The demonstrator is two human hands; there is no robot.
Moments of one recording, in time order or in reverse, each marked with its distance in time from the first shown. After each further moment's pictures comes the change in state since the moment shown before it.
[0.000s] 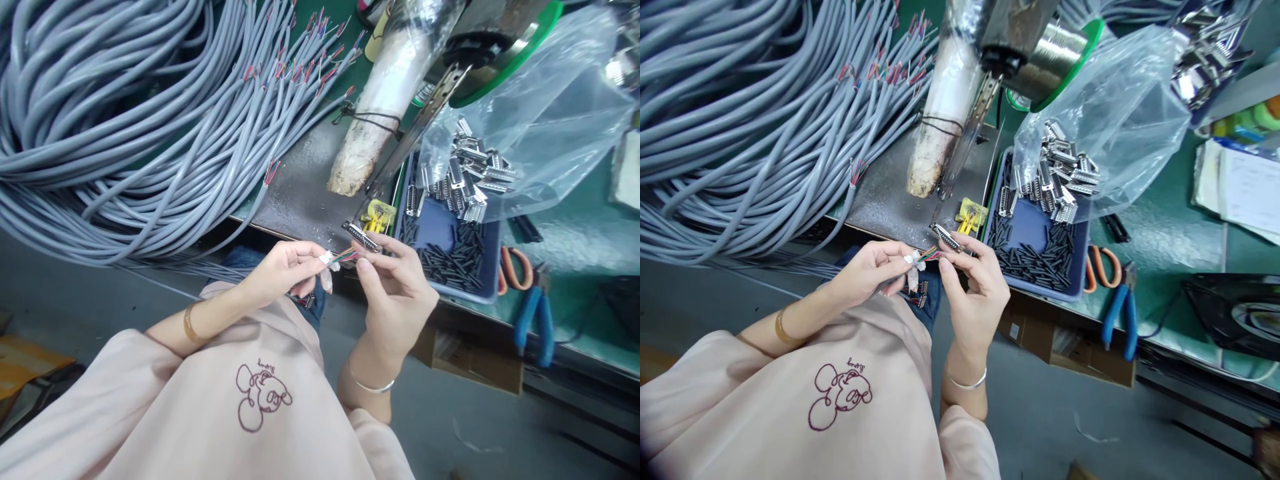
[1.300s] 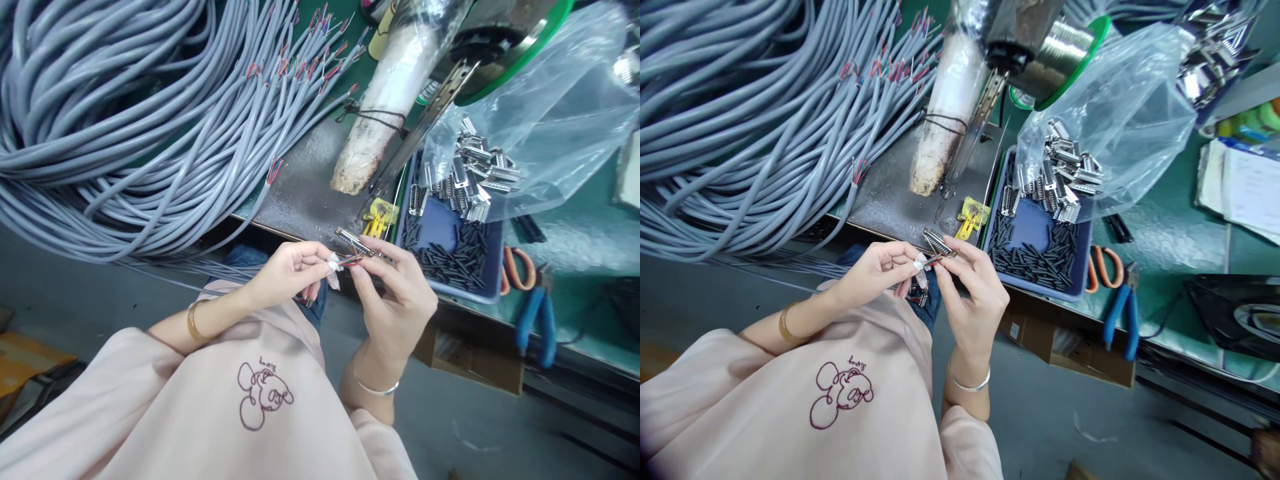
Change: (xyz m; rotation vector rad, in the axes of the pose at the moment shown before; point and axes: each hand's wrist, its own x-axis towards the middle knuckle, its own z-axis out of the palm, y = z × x) left_hand 0.002 -0.001 0.005 0.083 0.037 -0.008; right_hand 0.003 -0.005 -0.007 -0.285 -0.106 -0.270
